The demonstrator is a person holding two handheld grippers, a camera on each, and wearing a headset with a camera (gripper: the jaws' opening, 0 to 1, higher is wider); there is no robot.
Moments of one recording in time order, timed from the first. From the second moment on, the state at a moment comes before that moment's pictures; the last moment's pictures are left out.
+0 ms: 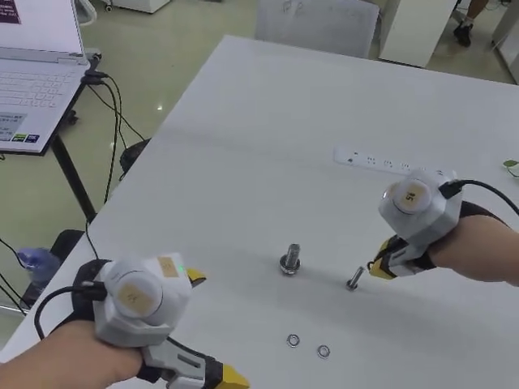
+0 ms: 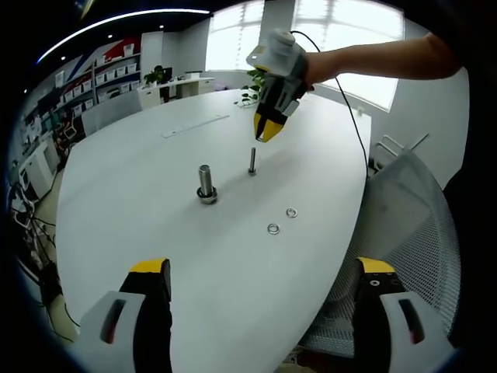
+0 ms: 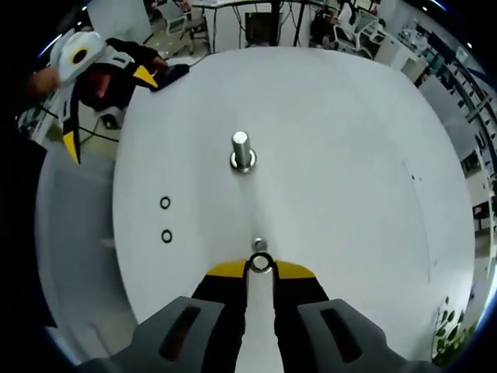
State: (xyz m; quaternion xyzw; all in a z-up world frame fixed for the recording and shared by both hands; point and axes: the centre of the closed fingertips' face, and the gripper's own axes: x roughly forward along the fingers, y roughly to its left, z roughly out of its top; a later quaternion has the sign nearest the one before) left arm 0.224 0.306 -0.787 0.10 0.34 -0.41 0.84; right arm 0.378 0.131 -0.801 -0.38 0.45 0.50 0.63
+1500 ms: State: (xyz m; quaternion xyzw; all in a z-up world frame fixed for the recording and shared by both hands) left arm 0.223 0.305 -0.801 0.09 0.36 -0.42 0.83; right arm 0.376 0.140 -0.833 -0.40 0.47 0.51 0.60
